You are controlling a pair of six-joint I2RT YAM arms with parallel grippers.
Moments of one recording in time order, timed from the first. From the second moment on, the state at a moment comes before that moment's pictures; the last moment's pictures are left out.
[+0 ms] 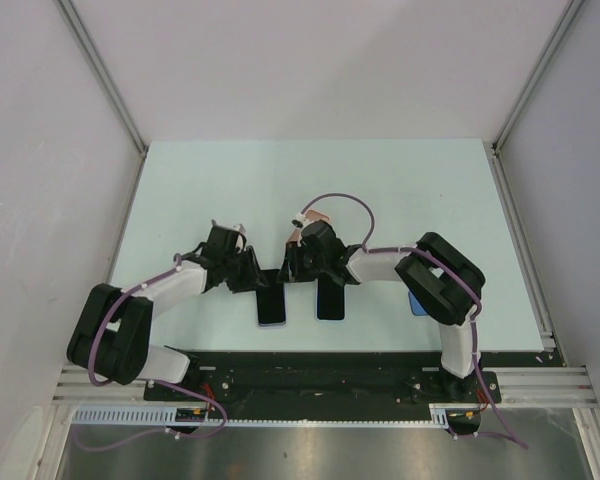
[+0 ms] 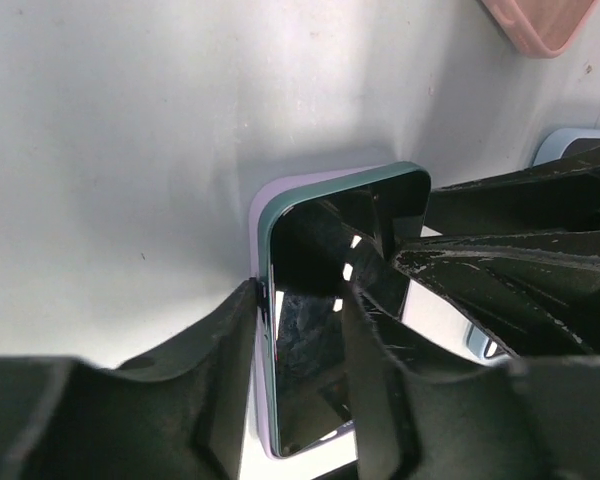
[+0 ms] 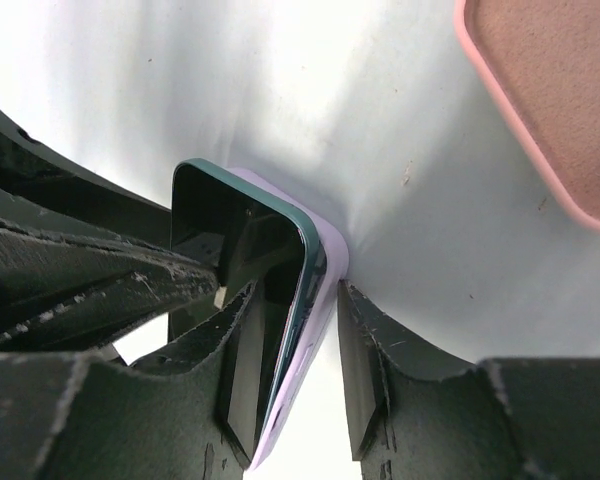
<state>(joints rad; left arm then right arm) -0.36 1.39 0.63 -0.25 0.22 -0.61 0.84 1.97 1.08 0.20 -0.27 0.70</state>
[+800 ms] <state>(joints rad) -0.34 1.46 0.75 -0.38 0.15 -0.64 0.85 1.97 1.04 0.30 -0.26 0.71</state>
